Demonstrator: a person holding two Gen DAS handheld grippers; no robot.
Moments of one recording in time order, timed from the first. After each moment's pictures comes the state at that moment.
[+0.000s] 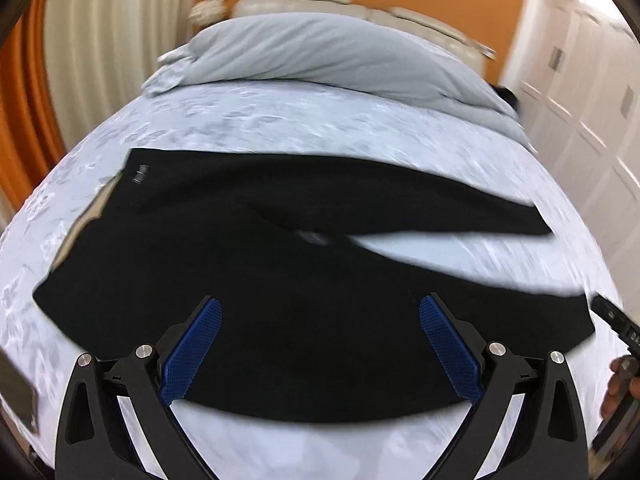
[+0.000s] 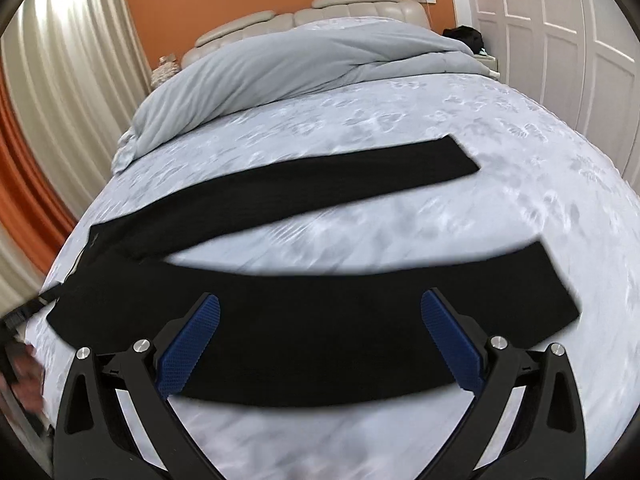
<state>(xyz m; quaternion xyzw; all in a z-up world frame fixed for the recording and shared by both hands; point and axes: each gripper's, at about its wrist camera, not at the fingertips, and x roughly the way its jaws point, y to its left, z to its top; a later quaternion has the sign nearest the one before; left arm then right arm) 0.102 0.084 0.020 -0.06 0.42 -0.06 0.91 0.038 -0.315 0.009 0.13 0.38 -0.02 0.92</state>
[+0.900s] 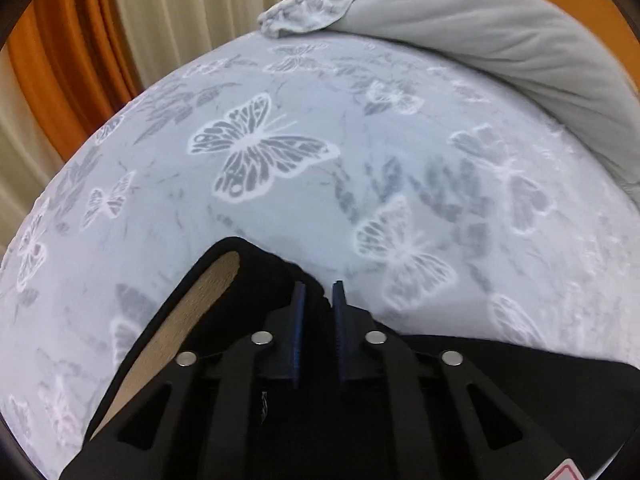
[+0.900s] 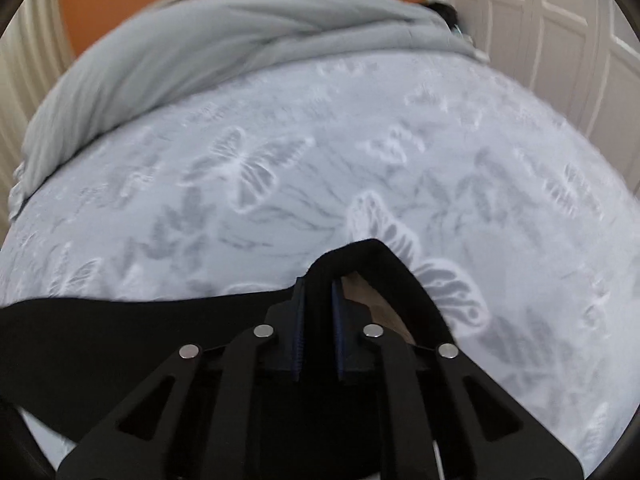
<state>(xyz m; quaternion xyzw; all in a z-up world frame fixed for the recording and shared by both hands) 0.404 0.286 -0.073 -0.11 0.48 0.13 0.86 0.313 -0.479 -0.074 0.11 0.41 -0.09 0.90</state>
